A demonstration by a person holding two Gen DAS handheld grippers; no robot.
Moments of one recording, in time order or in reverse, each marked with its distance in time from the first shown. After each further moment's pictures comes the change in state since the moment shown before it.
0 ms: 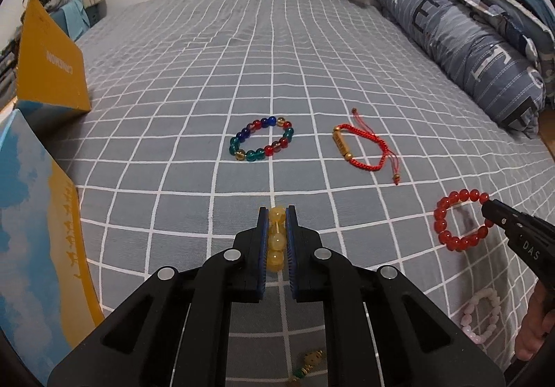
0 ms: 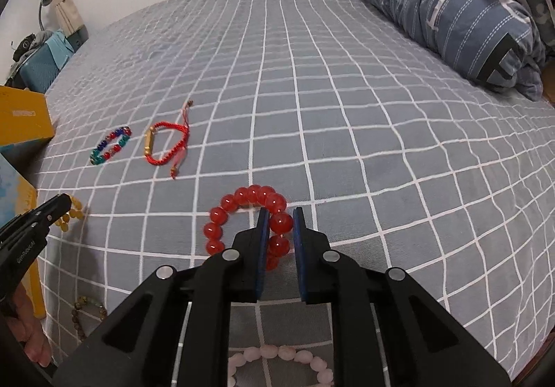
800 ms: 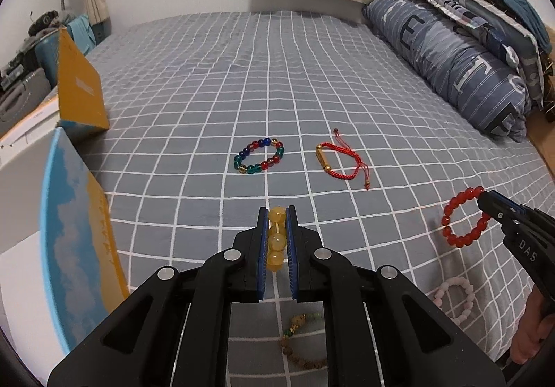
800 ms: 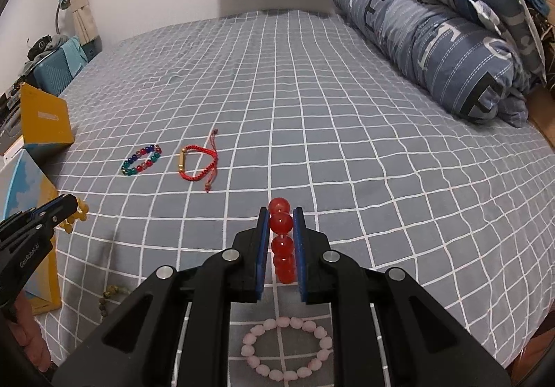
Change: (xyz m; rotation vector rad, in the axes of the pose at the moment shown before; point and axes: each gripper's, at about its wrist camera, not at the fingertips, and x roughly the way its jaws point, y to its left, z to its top) left arm -0.062 -0.007 -0.007 0.009 -0.071 -0.001; right arm -0.066 0.017 -0.005 -0.048 -0.114 -0.017
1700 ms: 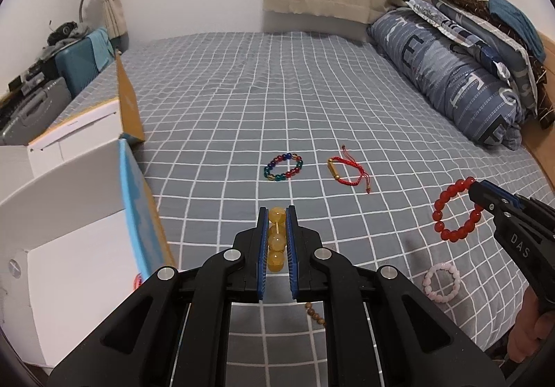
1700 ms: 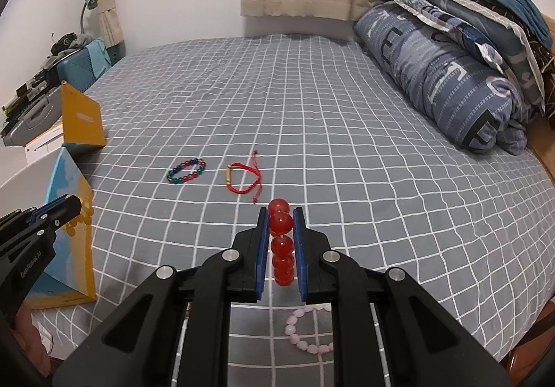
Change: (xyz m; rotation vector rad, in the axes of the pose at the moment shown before) left arm -0.075 0.025 -0.005 -0.006 -0.063 0.040; right arm -0.064 0.047 0.003 -0.068 -0.075 0.030
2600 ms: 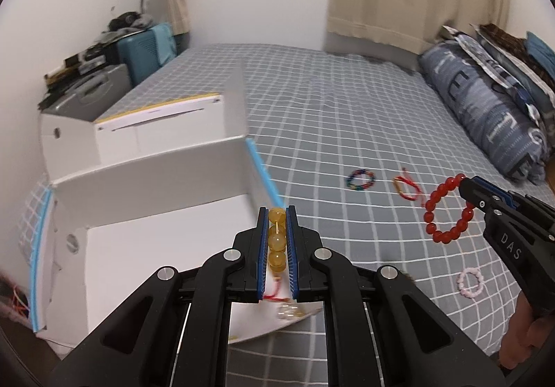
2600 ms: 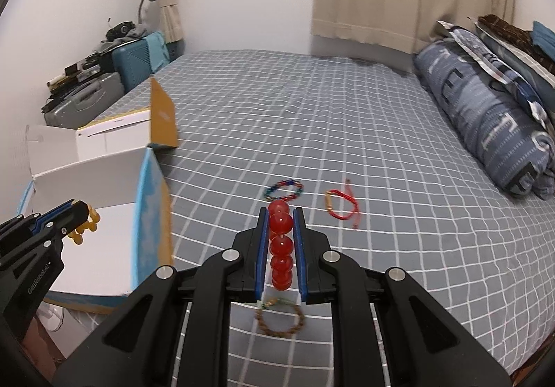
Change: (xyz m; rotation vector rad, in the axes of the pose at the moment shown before) left arm -0.073 0.102 -0.015 -0.136 -0.049 0.159; right arm -0.040 0.126 0.020 -0.134 -0.056 0.150
